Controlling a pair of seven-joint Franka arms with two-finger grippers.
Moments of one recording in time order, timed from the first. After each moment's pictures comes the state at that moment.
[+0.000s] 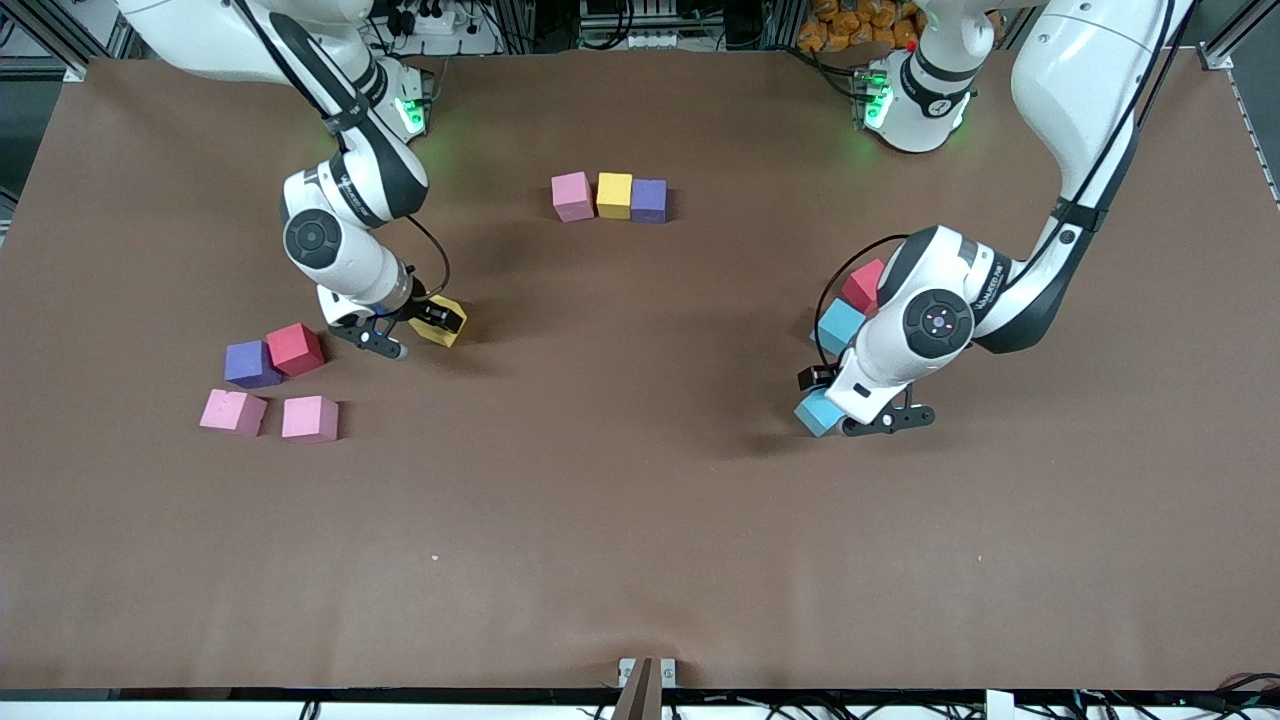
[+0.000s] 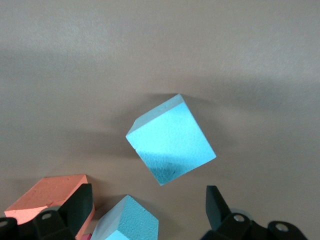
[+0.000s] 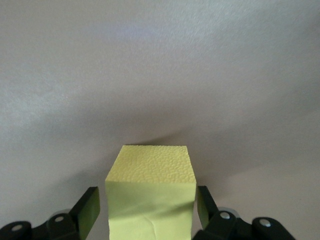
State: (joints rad) left arm 0.06 0.51 -0.48 -1.88 0.22 2.20 -0.64; right arm -0.23 0.27 0.54 -2.44 -0.07 2.58 0.75
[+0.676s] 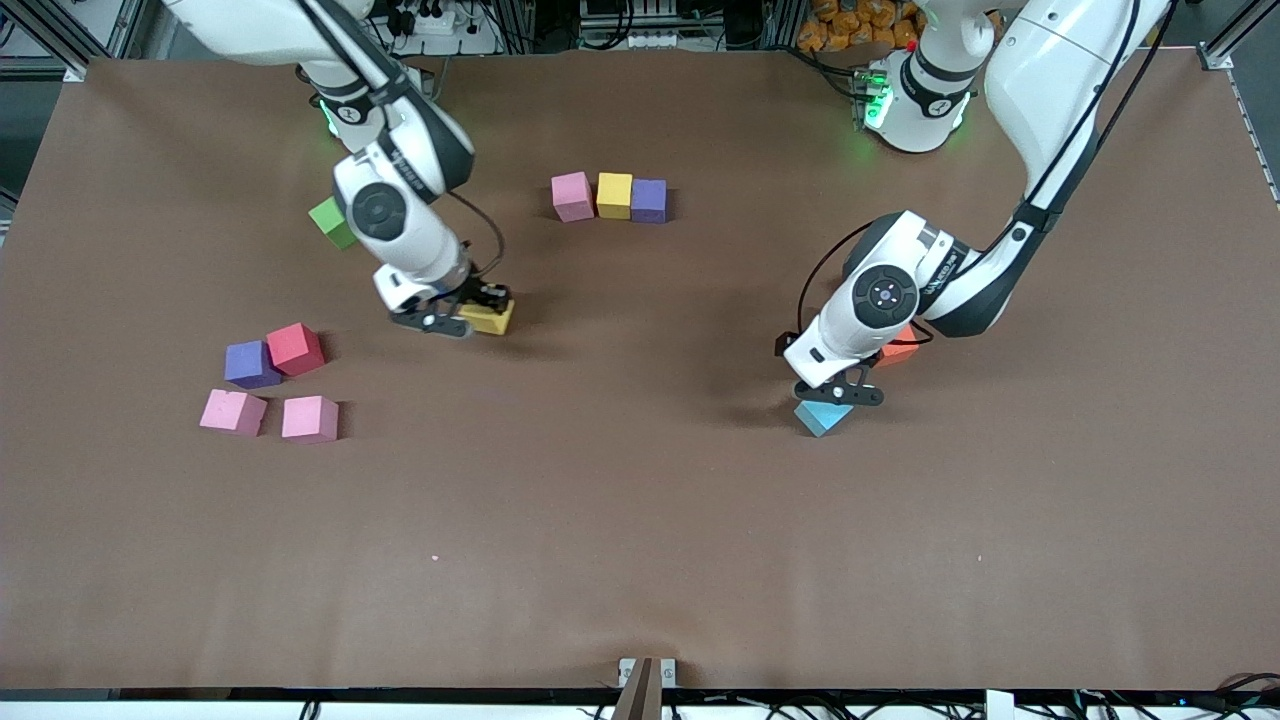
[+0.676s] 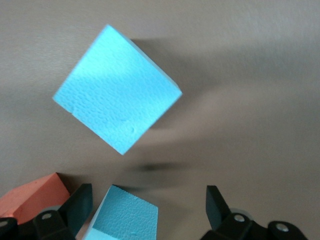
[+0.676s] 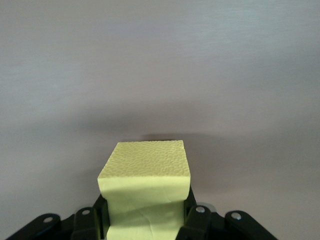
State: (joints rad) left arm 0.05 0.51 -0.53 -2.01 0.29 2.29 -0.48; right arm -0.10 0.27 0.65 -2.37 -0.07 2.56 0.81
